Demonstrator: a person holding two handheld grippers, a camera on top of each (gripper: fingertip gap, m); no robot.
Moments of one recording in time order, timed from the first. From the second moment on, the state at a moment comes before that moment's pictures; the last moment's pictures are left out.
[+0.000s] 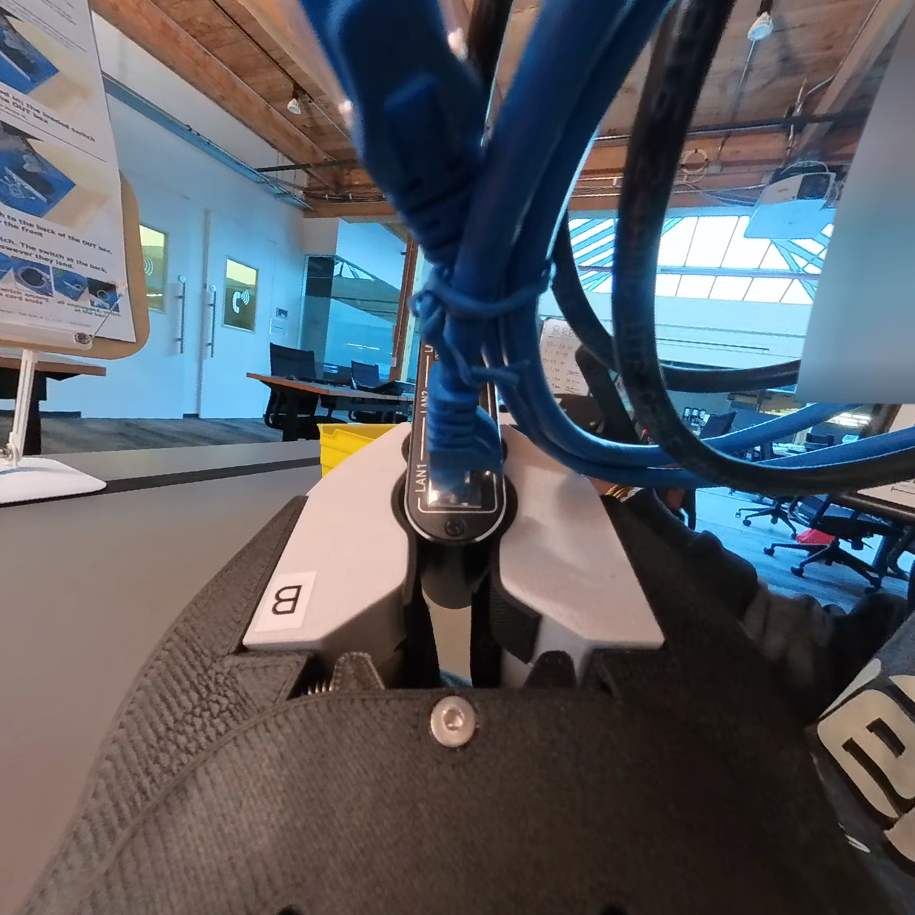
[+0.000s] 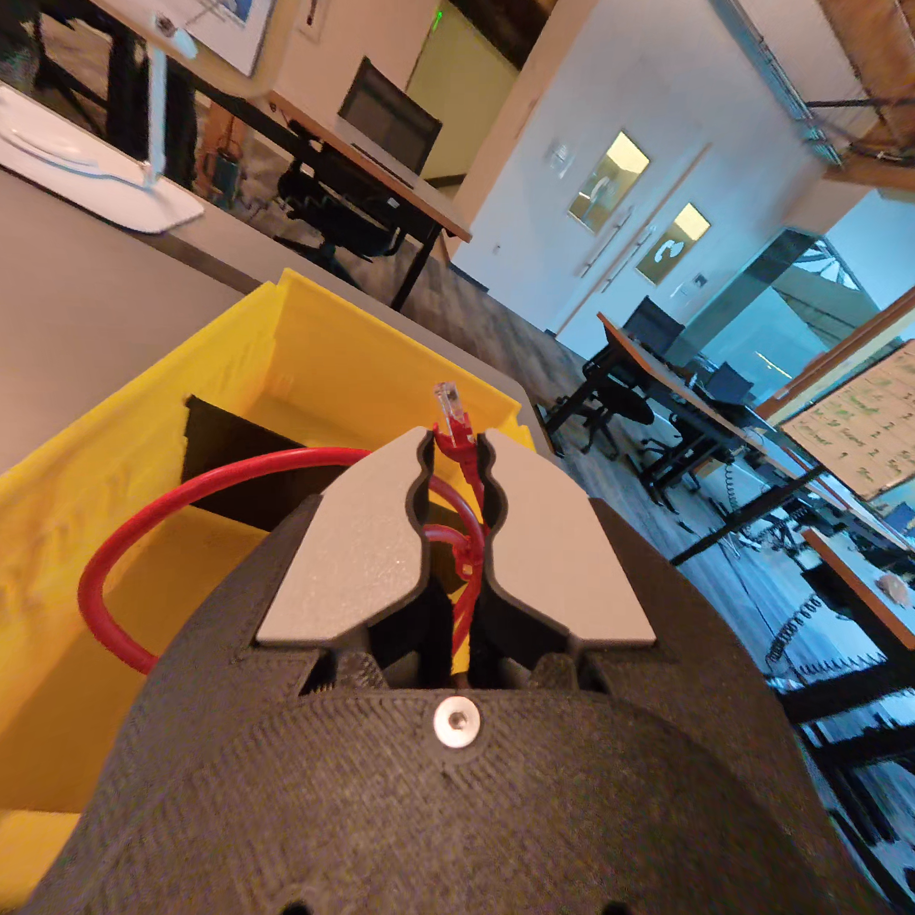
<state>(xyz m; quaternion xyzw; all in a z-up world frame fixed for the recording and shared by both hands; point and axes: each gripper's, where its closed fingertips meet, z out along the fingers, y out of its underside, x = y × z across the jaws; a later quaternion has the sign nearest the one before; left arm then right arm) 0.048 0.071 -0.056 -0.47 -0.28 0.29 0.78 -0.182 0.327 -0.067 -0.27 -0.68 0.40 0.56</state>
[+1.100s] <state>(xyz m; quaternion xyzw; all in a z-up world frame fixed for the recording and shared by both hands) 0.039 0.094 -0.085 -0.55 -0.30 0.24 0.74 -0.005 0.203 -0.008 0.12 -0.56 0.81 0.10</state>
